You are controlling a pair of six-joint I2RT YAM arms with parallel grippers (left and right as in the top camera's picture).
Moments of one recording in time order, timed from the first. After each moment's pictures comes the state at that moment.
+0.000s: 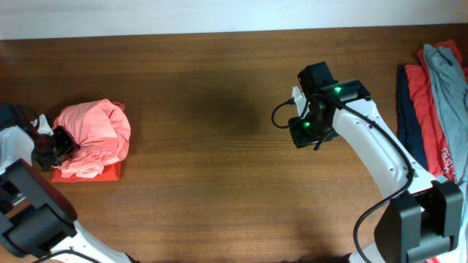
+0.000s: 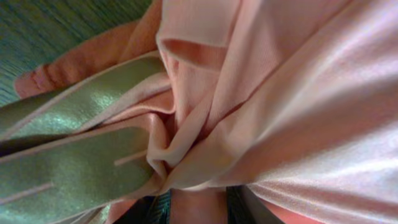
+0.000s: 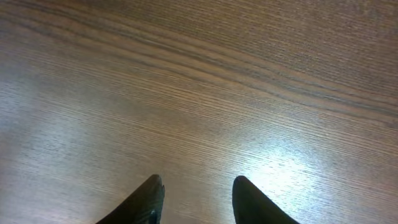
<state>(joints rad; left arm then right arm) 0.63 2.01 1.42 -0.80 0.23 -0.07 0.25 1.71 1.42 -1.15 -0.07 0.04</state>
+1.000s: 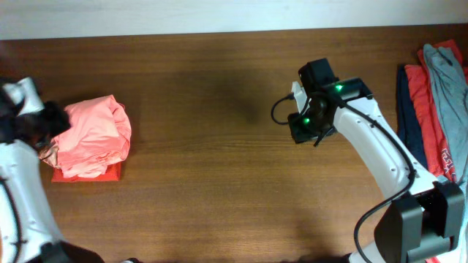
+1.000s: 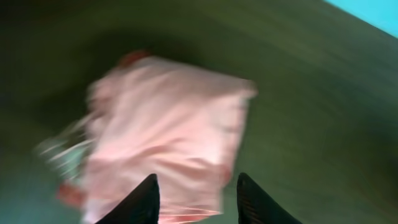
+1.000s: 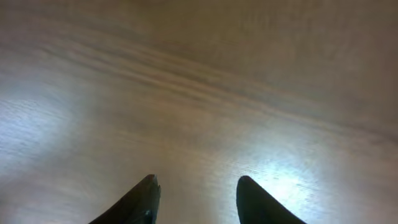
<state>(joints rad) 0.48 1.53 1.43 -0.87 0.23 0.00 0.25 1.71 1.46 -1.13 -0.07 0.03</state>
